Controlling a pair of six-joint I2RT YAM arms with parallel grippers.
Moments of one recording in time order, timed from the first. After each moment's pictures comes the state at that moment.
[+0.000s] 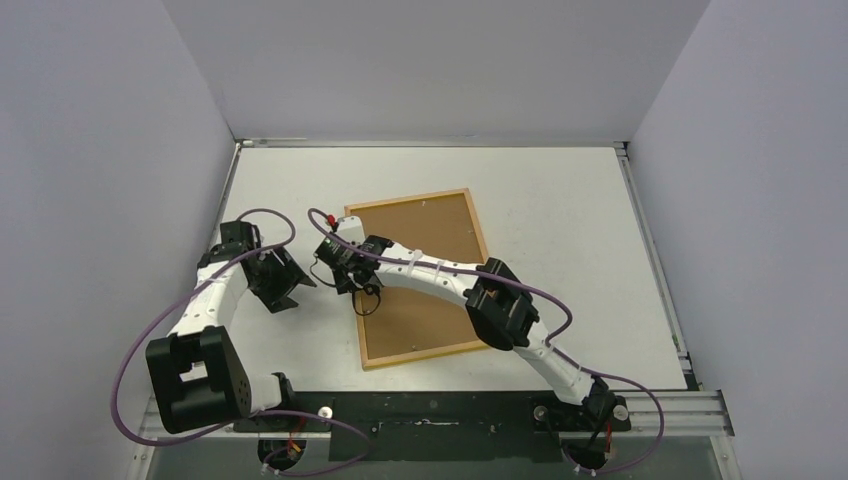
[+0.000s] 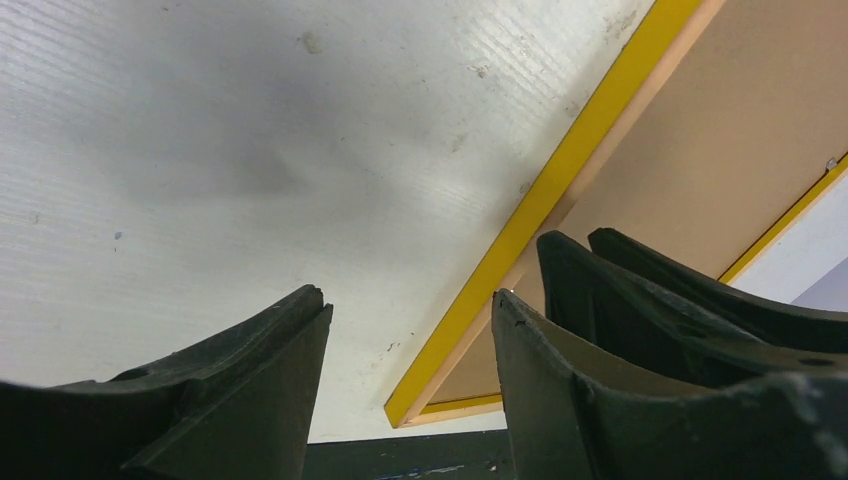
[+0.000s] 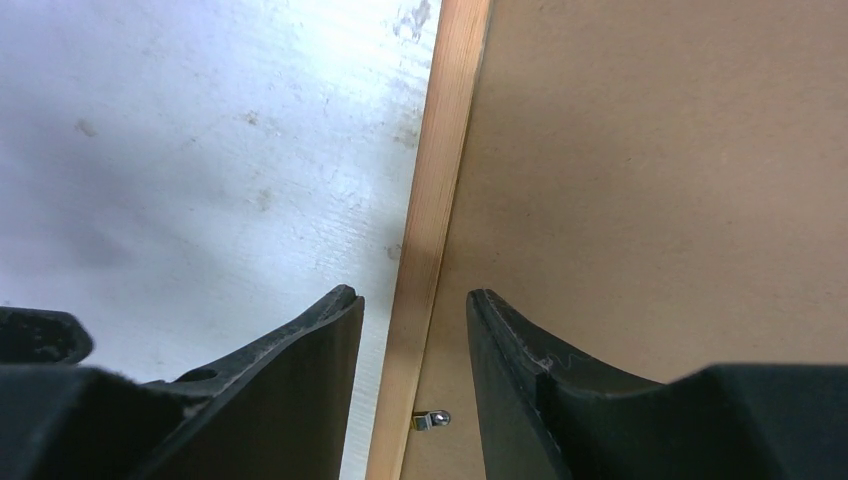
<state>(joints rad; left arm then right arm) 0.20 1.29 0.80 -0.74 0.31 -0.59 1.10 2.35 2.08 -0.77 0.33 0.68</state>
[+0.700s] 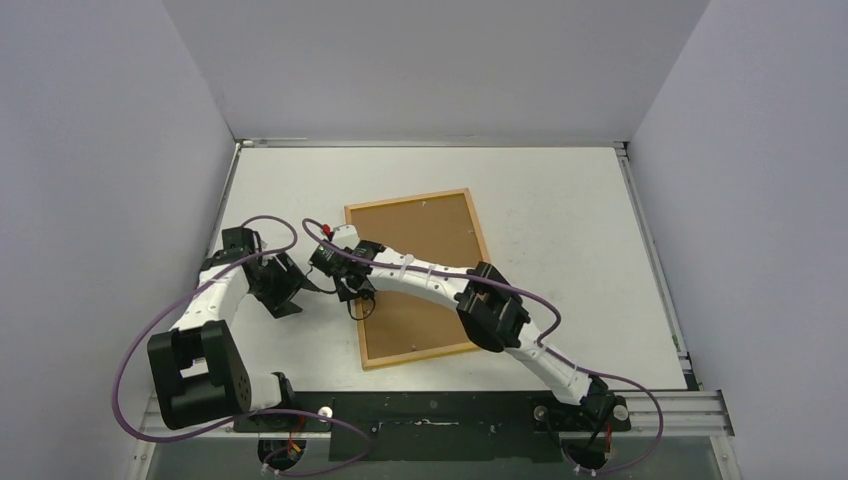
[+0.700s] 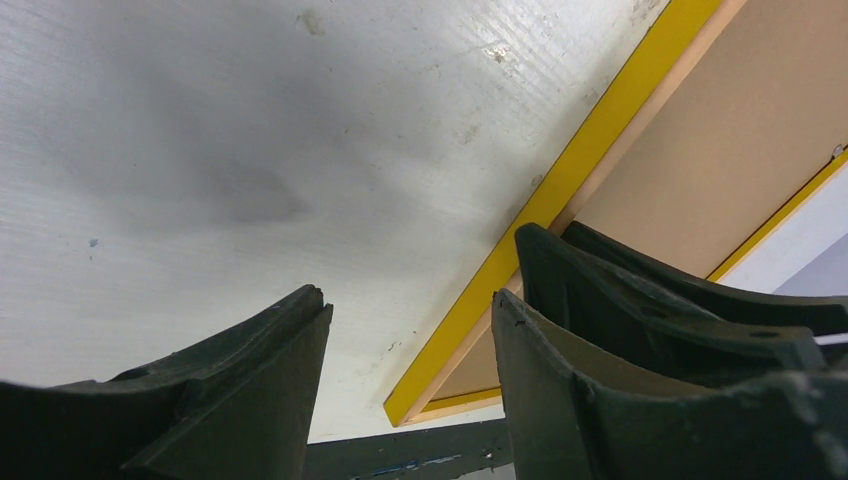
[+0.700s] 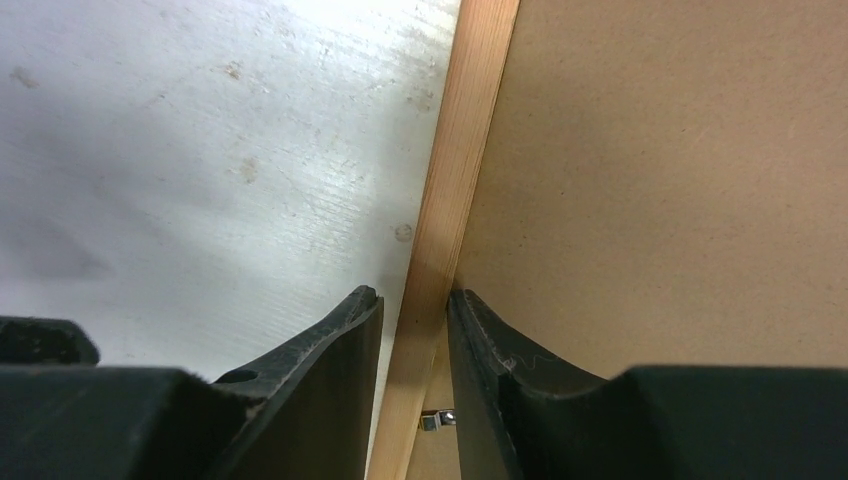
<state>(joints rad) 0.22 1.32 0.75 -0.71 0.35 -0.58 1.12 2.42 2.15 -0.85 0.31 0.68</state>
